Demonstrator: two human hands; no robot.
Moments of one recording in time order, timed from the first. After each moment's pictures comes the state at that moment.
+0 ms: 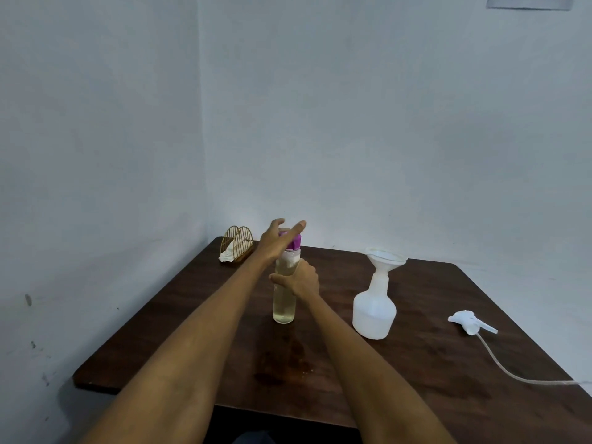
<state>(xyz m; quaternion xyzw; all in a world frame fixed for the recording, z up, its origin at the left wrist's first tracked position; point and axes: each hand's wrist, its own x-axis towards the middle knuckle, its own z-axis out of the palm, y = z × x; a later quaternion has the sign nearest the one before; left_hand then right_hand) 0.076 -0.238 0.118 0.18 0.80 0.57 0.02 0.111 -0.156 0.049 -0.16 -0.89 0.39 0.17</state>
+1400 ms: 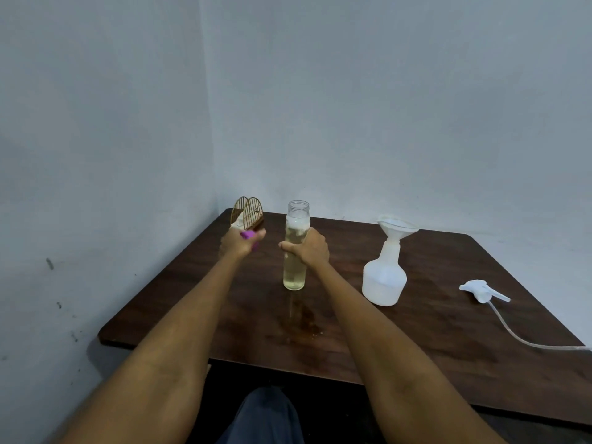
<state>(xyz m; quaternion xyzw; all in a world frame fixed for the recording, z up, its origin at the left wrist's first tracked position) 0.072 -0.309 0.059 -0.02 0.87 0.50 -0.02 0.112 -0.156 0.047 -0.17 -0.89 0.38 0.17</state>
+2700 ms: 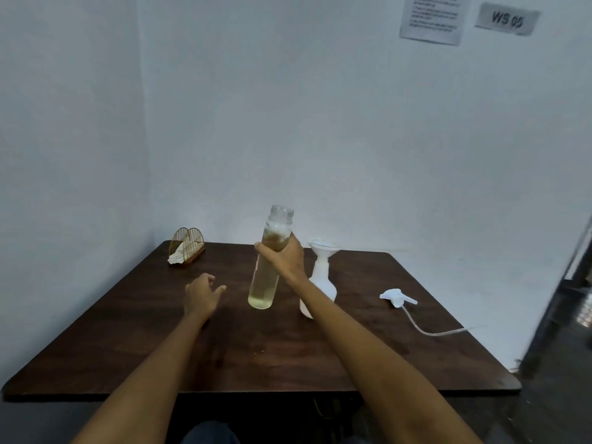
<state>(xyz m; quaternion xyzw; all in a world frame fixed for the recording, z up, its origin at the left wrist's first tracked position) 0.127 -0.279 0.027 0.09 0.91 0.41 -0.07 0.197 -0.124 0.098 -0.07 -0.76 0.55 0.34</state>
